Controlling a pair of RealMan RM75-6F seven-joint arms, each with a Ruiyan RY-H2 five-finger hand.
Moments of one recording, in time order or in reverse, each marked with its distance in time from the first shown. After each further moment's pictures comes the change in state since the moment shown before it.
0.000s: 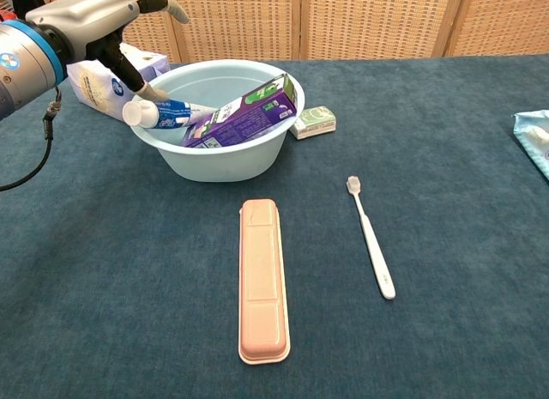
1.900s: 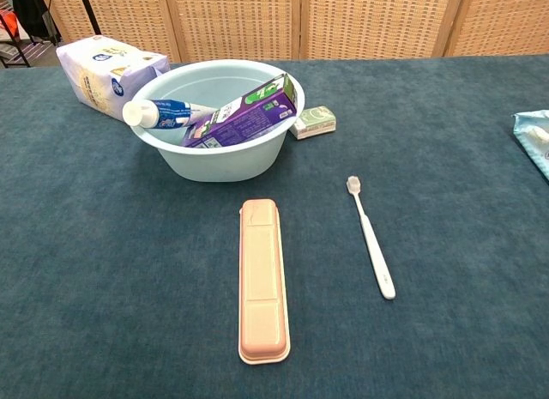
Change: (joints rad) left arm 0.506 0.439 0.349 -0.401 0.215 0.332 0.054; right arm 0.025 -0.063 -0.050 -0.019 -0.033 -0.052 -0.249
